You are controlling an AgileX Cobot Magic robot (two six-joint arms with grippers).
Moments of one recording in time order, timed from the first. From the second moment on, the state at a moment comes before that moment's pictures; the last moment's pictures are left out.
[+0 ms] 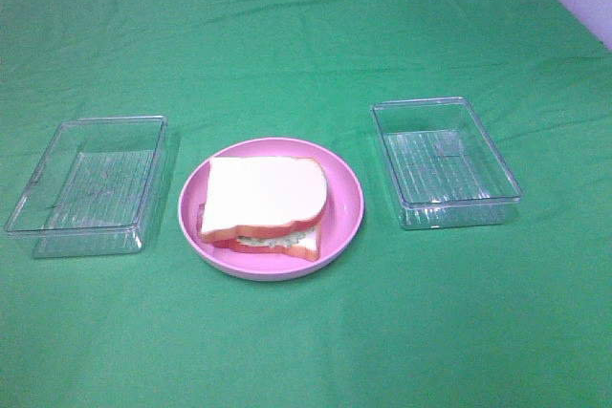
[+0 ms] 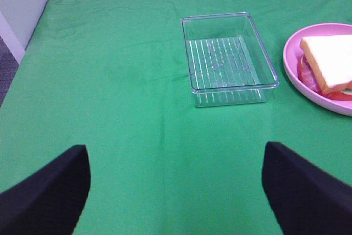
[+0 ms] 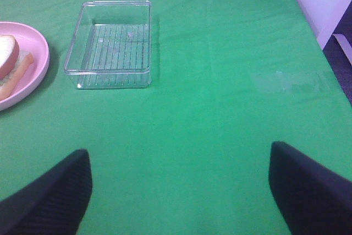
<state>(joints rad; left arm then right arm) 0.00 0.00 -0.50 -0.01 1.05 0.01 -0.03 -0.01 -0.51 0.07 1.07 -0.11</state>
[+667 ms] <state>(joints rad) 0.00 0.00 -0.50 -0.01 1.05 0.01 -0.03 -0.01 -0.51 0.07 1.07 -0.11</state>
